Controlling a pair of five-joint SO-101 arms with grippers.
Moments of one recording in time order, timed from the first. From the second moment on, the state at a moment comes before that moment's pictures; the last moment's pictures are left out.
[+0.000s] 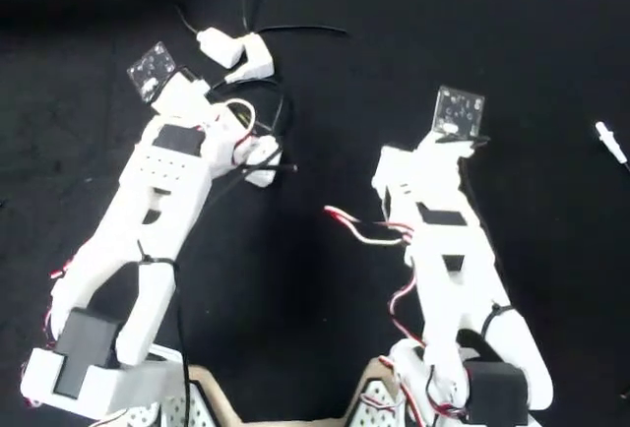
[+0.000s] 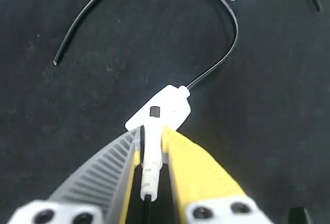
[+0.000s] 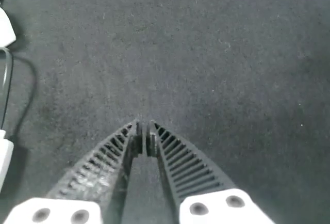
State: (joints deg) left arm 10.0 -10.0 23.6 49.9 51.2; right arm 1.0 -23.9 64.4 9.0 -12.1
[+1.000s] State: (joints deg) left arm 12.7 -9.3 20.4 53.3 7.3; right arm 1.0 -23.9 64.4 8.3 -12.1
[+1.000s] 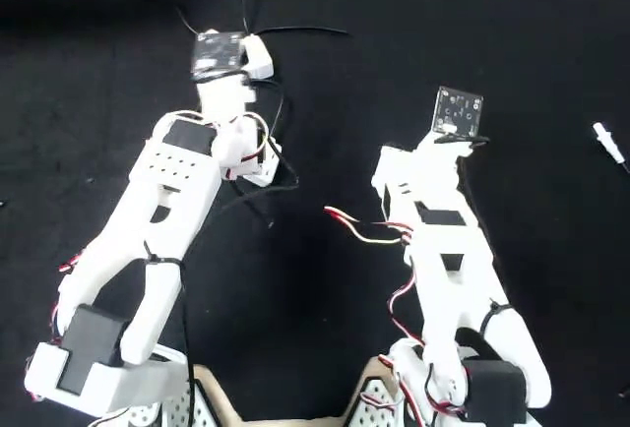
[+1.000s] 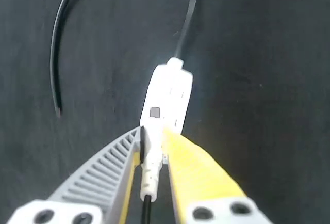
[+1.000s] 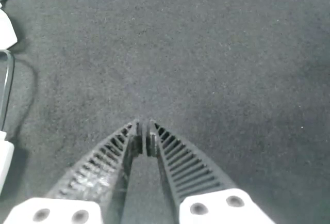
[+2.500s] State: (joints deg) left arm -24.4 -20.6 53.6 42.6 -1.6; right arm -23.6 15.6 21.8 32.6 -2.4
